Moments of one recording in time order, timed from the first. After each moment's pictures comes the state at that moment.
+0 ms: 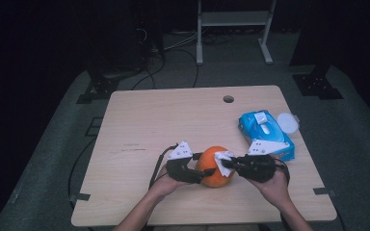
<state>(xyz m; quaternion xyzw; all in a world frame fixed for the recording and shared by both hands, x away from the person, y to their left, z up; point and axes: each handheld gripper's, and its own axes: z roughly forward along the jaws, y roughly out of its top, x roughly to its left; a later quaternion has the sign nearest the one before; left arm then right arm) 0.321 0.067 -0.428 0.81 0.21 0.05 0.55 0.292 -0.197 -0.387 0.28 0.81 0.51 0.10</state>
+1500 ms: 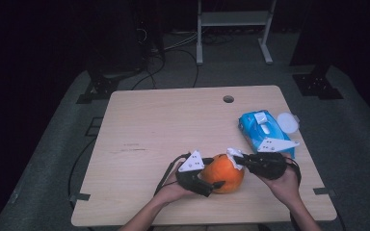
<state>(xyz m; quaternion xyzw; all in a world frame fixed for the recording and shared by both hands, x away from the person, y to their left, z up) 0.306 0.040 -0.443 0.82 0.15 0.07 0.54 0.297 -0.223 -0.392 0.32 0.81 0.48 0.13</state>
